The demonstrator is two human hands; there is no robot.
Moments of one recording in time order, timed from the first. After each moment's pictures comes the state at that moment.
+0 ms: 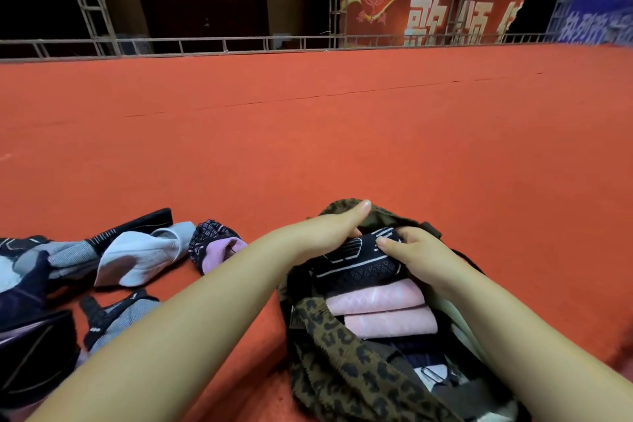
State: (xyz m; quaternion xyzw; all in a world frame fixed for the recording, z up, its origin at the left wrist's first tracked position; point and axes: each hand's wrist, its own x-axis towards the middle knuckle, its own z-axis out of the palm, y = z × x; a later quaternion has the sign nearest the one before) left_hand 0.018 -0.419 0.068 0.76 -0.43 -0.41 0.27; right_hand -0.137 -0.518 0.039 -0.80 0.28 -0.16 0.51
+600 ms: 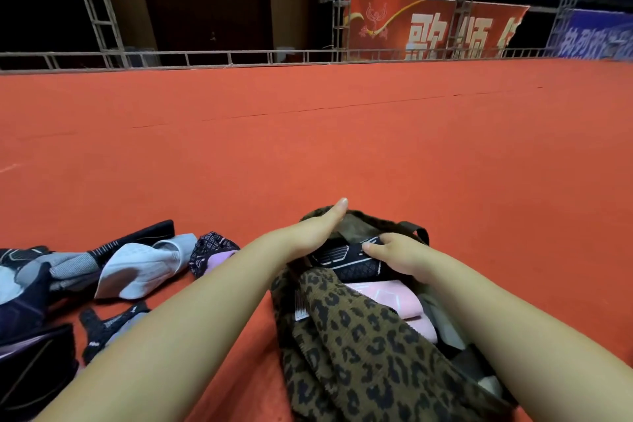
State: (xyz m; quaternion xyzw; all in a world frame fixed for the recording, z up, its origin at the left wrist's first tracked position) left_hand 0.049 -0.430 0.064 0.76 -0.42 -0.38 0.31; right_hand -0.092 -0.555 0.033 -0.86 0.37 -0.02 0.35
